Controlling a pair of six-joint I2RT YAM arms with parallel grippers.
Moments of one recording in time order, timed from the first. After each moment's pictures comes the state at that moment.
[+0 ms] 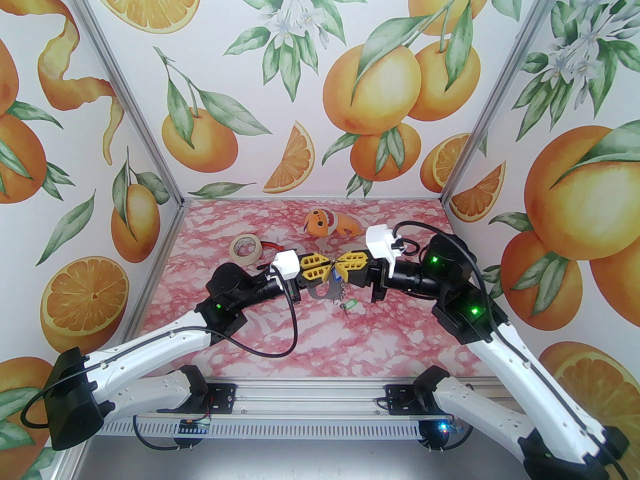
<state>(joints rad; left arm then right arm) -0.89 1.13 0.78 0.64 0.41 0.13 0.60 0.90 1.09 -0.30 -0.71 -0.11</state>
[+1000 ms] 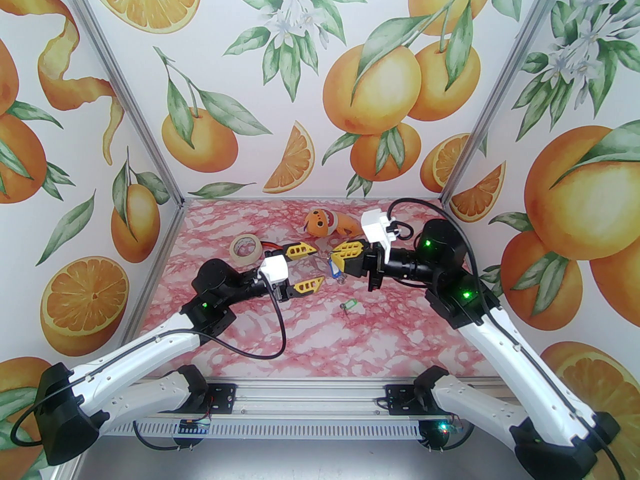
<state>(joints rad) -0.81 1.05 0.78 0.56 0.54 0.28 0.49 1.00 1.15 -0.21 -0.92 0.10</state>
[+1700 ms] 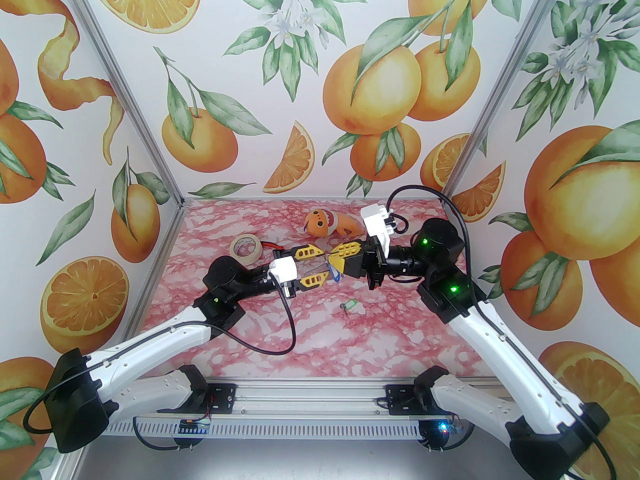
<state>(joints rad) -0.81 1.15 0.78 0.69 0.55 0.29 0.47 1.03 1.08 -0.04 -1.05 0.32</state>
